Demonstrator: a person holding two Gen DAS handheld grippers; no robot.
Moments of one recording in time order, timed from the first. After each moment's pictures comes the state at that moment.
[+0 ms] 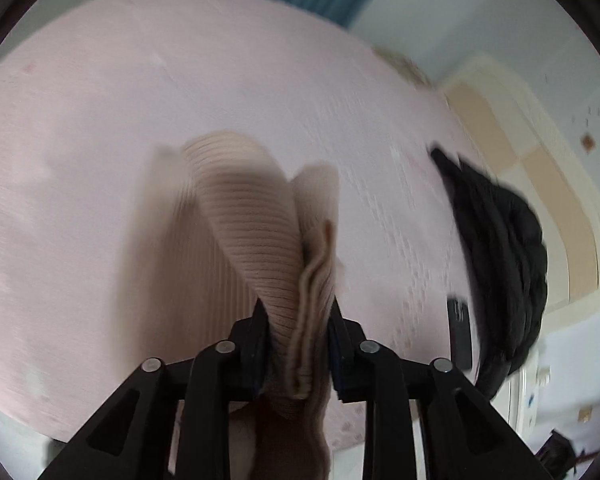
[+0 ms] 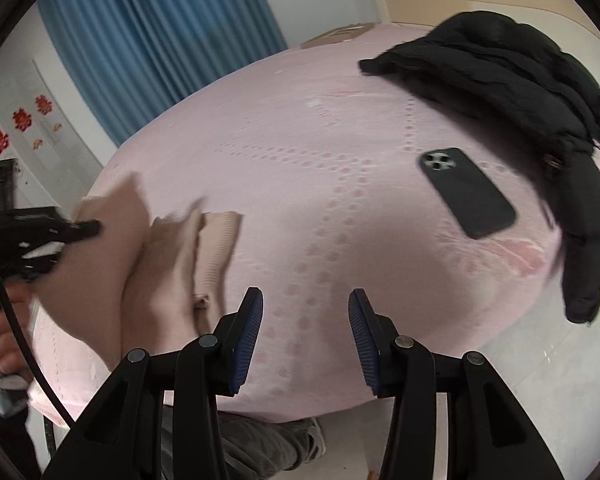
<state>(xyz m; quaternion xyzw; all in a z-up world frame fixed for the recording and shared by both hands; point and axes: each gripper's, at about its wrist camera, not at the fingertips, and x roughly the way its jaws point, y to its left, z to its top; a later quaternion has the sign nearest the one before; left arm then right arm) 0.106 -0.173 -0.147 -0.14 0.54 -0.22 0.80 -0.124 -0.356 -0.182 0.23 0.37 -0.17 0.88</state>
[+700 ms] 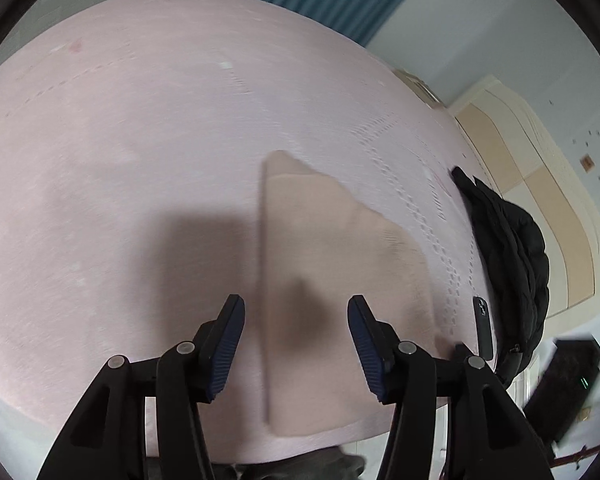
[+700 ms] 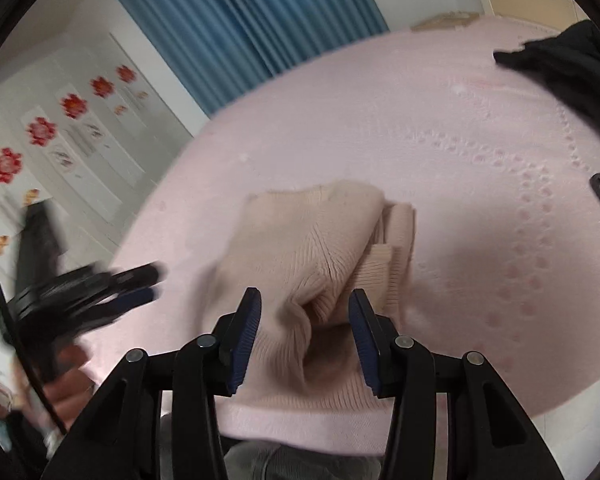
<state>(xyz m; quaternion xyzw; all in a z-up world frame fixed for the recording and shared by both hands) 0.099 -0.023 -0.157 -0.17 0.51 -0.19 0.82 -0.008 -0.260 -0.198 0.23 0.38 0.01 0.90</state>
